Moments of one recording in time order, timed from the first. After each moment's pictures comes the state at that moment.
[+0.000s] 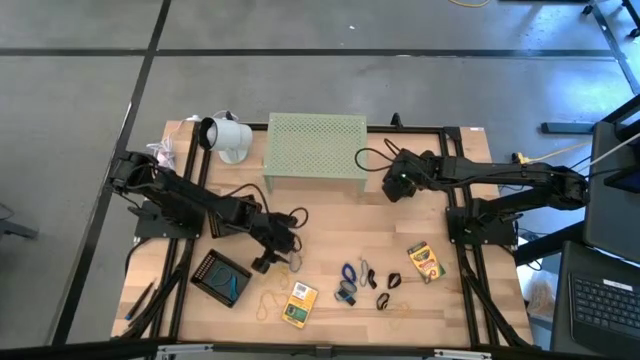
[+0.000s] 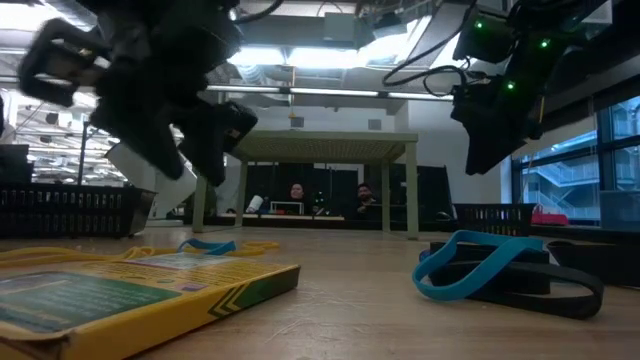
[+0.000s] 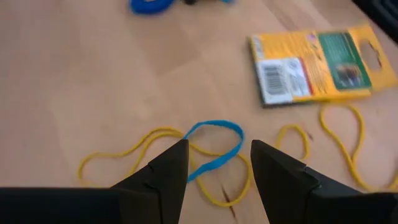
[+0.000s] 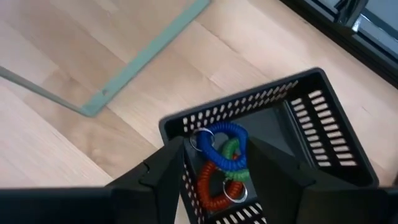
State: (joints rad) left arm -0.22 1.52 0.74 -0.10 0.19 0.21; right arm -0.24 1.17 0.73 -0.68 0.40 0.52
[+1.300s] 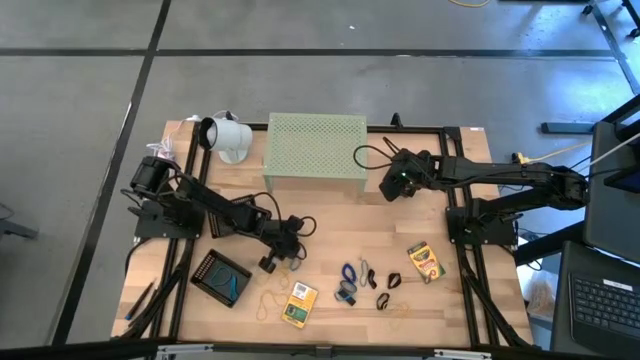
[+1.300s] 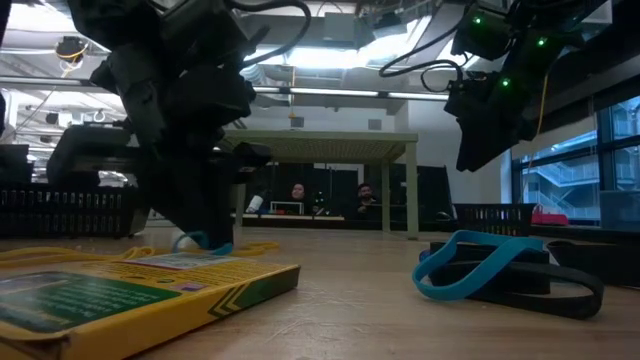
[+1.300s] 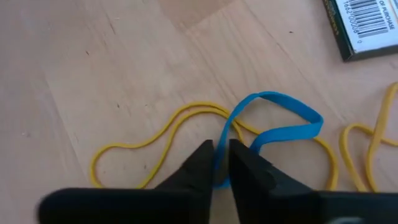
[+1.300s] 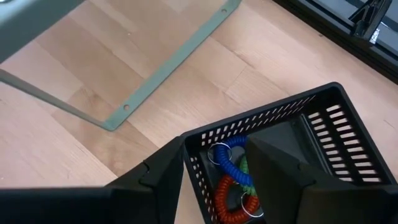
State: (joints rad) left arm -0.20 1.70 0.74 0.00 0.05 0.34; right arm -0.24 1.17 0.73 -0.62 0.37 0.52
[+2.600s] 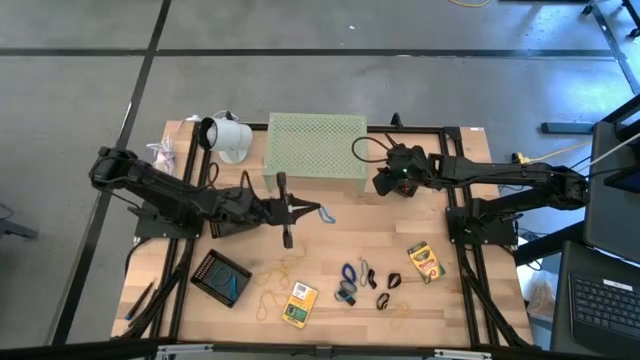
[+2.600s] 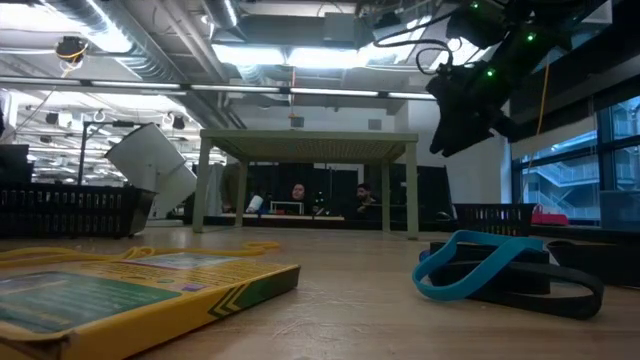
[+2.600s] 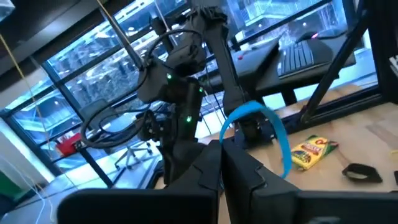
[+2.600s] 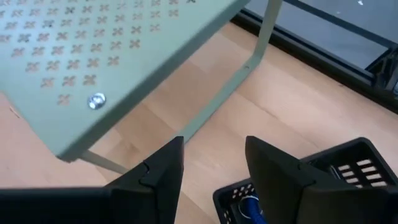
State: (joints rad) left arm -0.22 1.31 0.74 0.61 -0.40 0.46; right arm -0.24 1.17 0.73 -0.42 0.38 0.49
